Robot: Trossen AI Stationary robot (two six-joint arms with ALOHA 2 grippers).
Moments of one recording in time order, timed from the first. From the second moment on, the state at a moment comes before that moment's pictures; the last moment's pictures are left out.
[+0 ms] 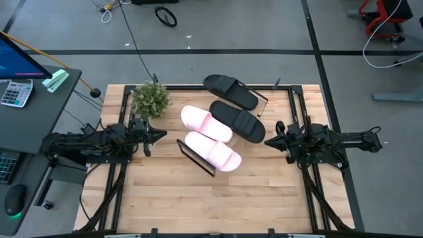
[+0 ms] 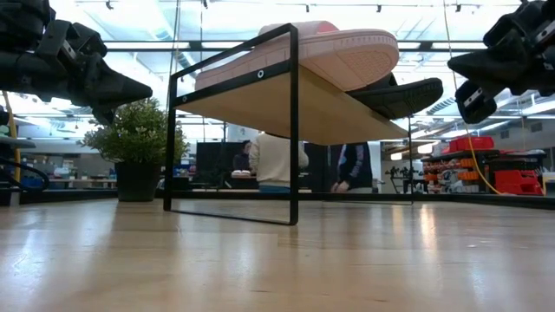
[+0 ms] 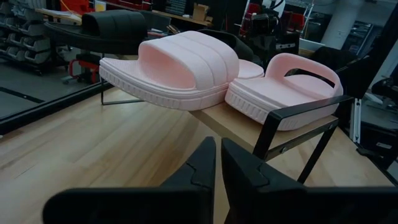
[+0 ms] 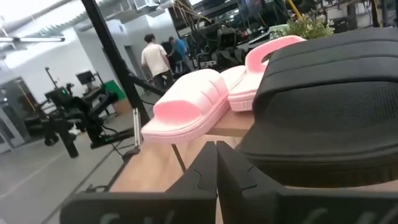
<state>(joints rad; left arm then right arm) 0.05 0.11 0.01 0.06 -0.17 -0.25 0.02 0.00 0.01 0.05 -0.07 0.37</state>
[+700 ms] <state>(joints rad) 0.05 0.11 0.01 0.06 -0.17 -0.25 0.02 0.00 0.01 0.03 -0.04 0.23</state>
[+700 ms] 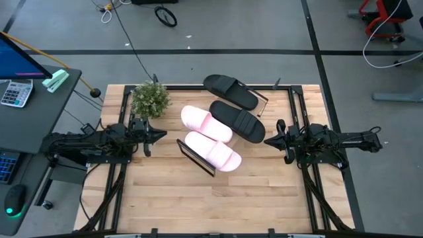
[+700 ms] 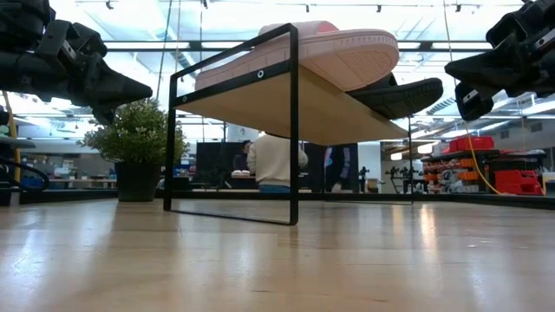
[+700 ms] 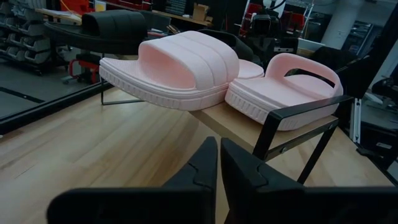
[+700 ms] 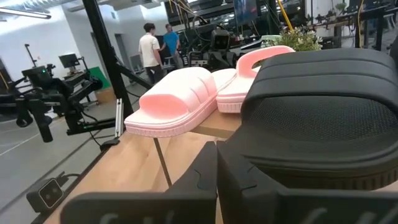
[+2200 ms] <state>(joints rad) 0.05 0.11 0.01 0.06 -0.17 -0.25 0.02 0.02 0.01 0.03 -0.04 0.24</state>
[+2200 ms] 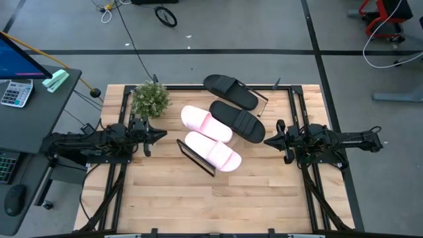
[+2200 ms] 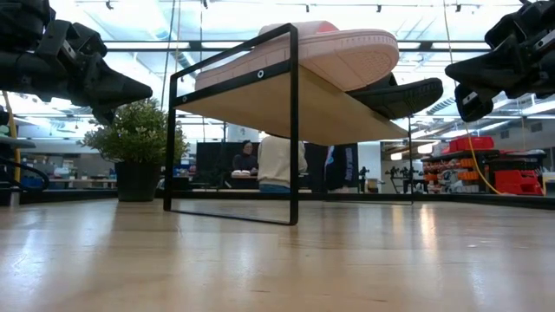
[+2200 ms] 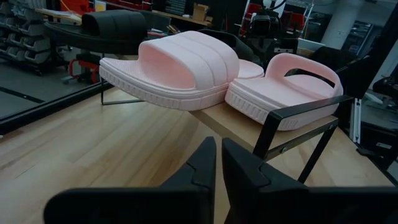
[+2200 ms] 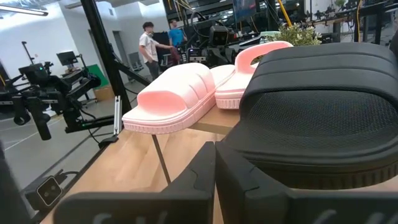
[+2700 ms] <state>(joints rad) 0.05 0.11 0.01 0.06 -0.17 -0.25 0.02 0.02 0.01 0.03 -0.03 0.24</state>
